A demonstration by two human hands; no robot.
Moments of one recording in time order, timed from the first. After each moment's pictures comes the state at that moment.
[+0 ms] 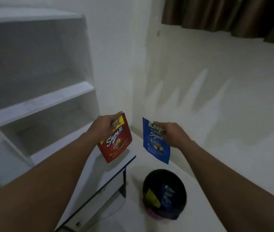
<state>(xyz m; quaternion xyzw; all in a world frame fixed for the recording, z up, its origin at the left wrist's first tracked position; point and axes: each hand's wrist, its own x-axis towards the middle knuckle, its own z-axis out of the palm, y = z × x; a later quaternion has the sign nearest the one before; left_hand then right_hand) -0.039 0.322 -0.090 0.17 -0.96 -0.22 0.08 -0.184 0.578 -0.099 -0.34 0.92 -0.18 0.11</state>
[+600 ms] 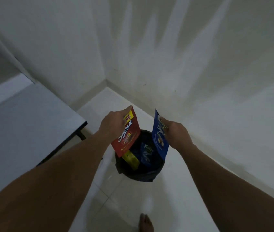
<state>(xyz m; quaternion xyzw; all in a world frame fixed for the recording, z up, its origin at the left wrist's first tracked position) -0.202 0.494 -0.357 0.15 -0.95 -0.26 -0.03 -0.282 0.737 -0.352 -0.24 0.95 -0.12 0.15</state>
